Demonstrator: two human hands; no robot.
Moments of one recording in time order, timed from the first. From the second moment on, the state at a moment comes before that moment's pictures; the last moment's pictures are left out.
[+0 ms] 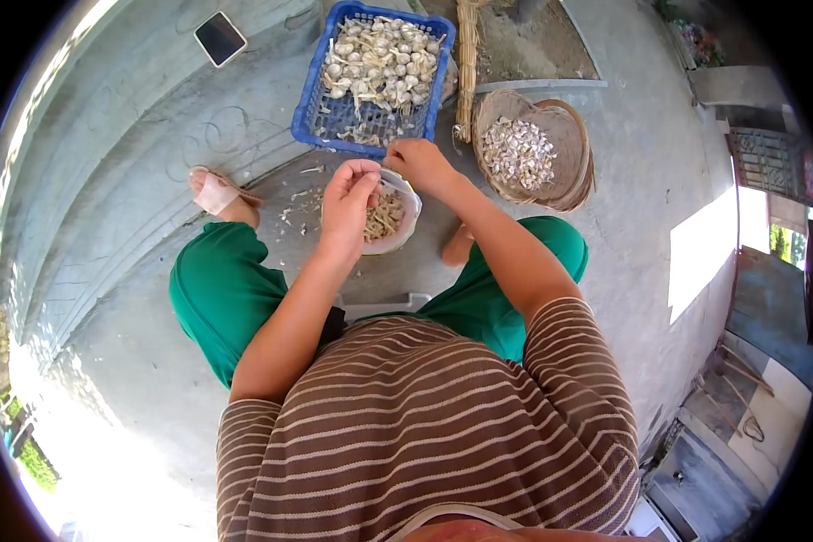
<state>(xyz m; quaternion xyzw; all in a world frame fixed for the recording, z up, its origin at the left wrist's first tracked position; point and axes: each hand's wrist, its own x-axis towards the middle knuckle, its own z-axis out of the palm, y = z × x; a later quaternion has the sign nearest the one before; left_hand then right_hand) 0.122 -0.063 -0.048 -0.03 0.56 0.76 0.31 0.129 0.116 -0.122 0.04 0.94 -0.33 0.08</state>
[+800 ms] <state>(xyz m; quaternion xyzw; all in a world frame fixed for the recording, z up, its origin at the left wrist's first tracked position) 0.113 -0.058 -0.056 -0.04 0.57 0.78 0.25 0.055 0.146 -0.136 0.22 0.67 -0.71 0.03</state>
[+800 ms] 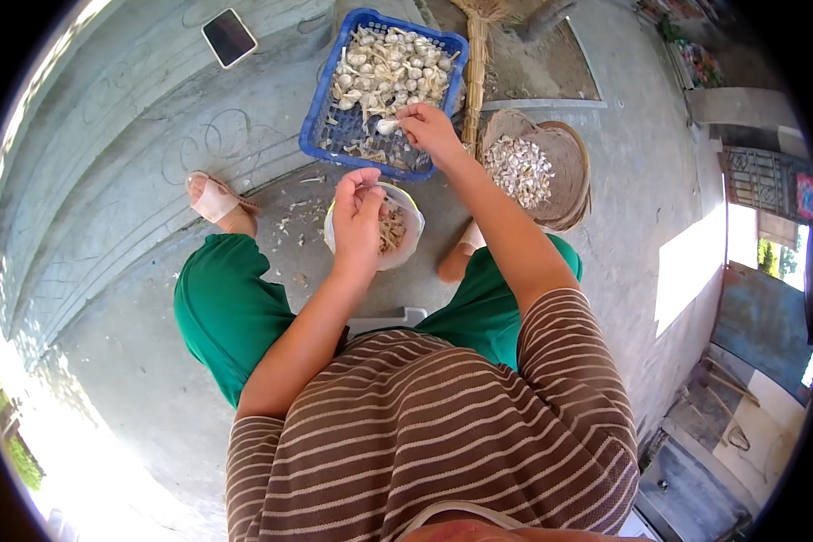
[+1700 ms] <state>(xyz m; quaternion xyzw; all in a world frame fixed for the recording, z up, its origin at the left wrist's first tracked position) 0.116 -0.061 -0.042 0.12 0.56 0.76 0.30 0.157 0.097 -0.048 0.12 0.53 -0.84 0.07</state>
